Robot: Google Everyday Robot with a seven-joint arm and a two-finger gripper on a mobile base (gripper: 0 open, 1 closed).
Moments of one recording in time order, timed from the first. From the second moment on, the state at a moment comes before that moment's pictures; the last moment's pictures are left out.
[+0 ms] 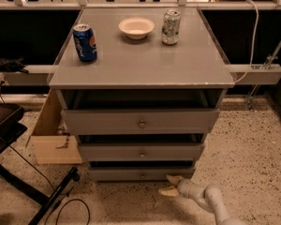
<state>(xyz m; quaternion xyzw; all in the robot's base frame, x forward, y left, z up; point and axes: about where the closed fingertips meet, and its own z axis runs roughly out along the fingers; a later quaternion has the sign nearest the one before) 0.617 -0.159 0.119 -0.33 0.74 0.32 0.50</state>
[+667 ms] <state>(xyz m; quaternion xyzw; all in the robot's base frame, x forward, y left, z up) 0.605 -0.162 0.118 -0.33 0.73 0.32 0.50</state>
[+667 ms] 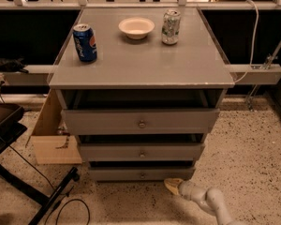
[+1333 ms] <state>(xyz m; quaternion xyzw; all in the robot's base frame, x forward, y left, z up) 0.545 -0.230 0.144 -0.37 0.74 0.26 0.50</state>
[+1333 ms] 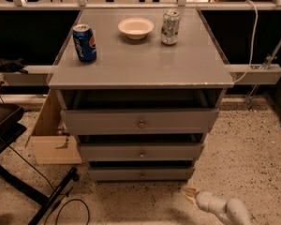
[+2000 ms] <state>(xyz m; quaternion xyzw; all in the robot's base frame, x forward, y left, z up) 0.463 -0.380 0.236 -0.39 0.79 0.11 0.46</state>
